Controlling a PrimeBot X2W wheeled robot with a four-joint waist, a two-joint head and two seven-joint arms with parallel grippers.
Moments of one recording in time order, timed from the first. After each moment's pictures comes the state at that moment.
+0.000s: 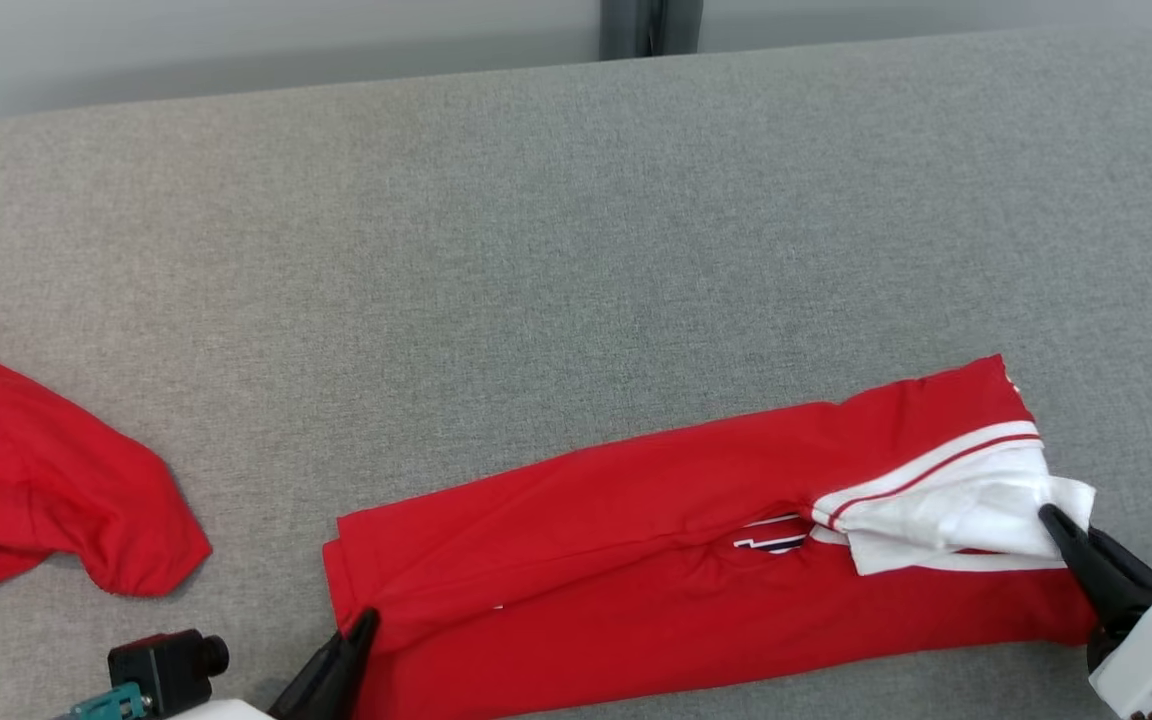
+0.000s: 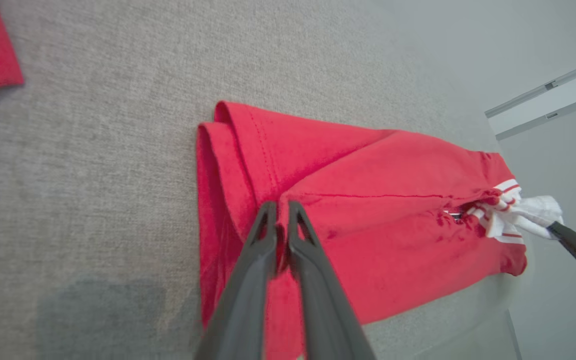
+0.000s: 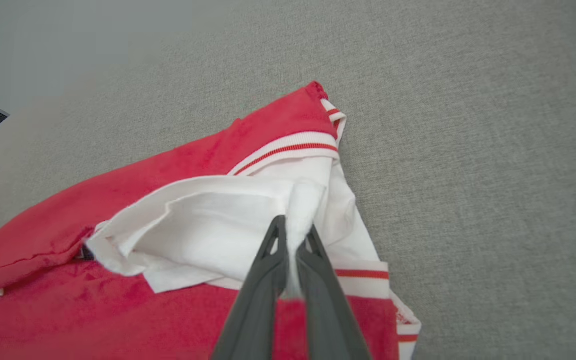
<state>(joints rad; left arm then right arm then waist) 0.15 0.42 -0.42 -0.19 -1.00 0.21 0.09 0.04 -0.39 0.04 -0.01 0.76 0.13 0.30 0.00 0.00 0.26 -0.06</state>
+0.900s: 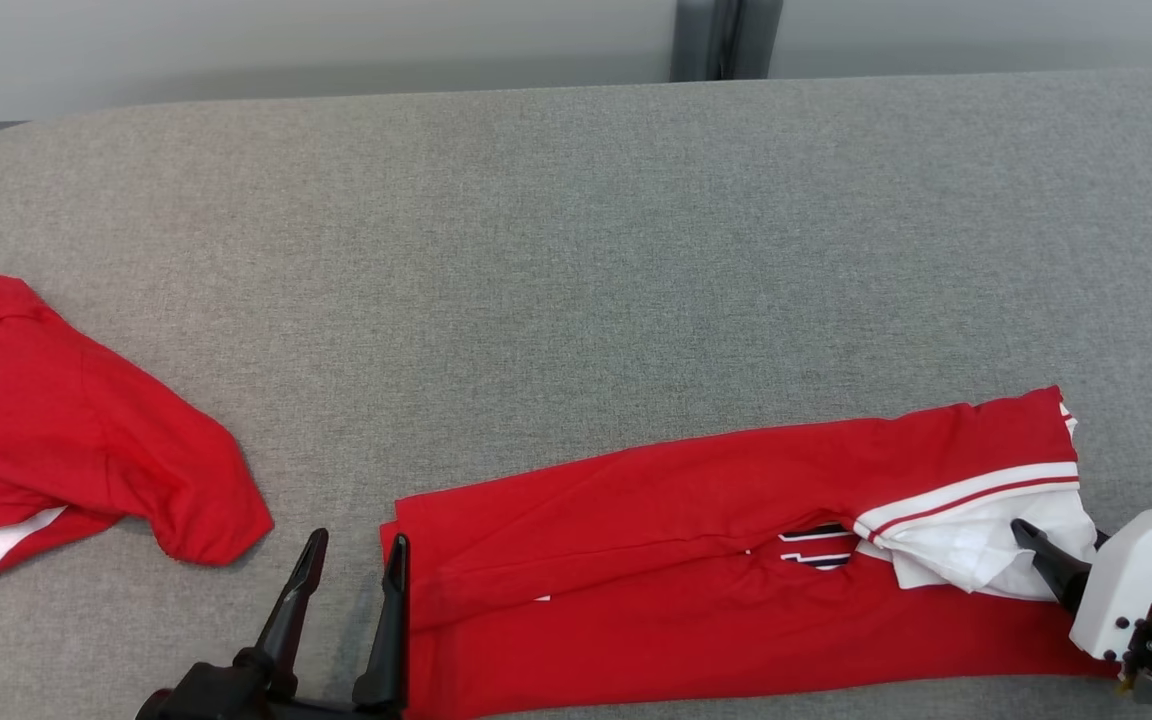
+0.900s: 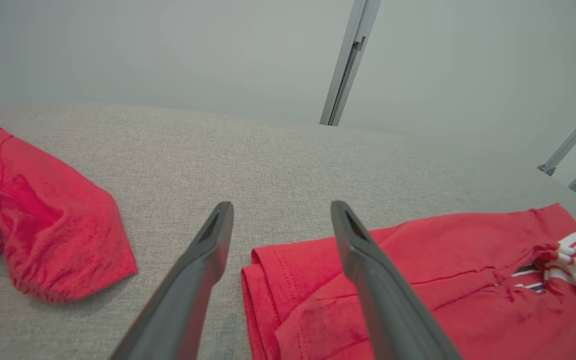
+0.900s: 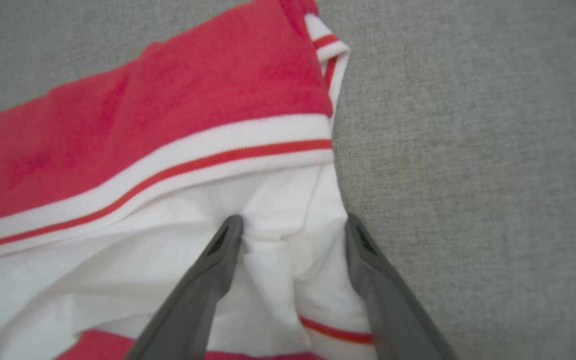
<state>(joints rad) 0.14 0.16 -0.29 -0.05 -0.36 0.10 -0.26 -0.16 -0.32 0.01 0.28 0.57 0.13 0.56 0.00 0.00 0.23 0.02</state>
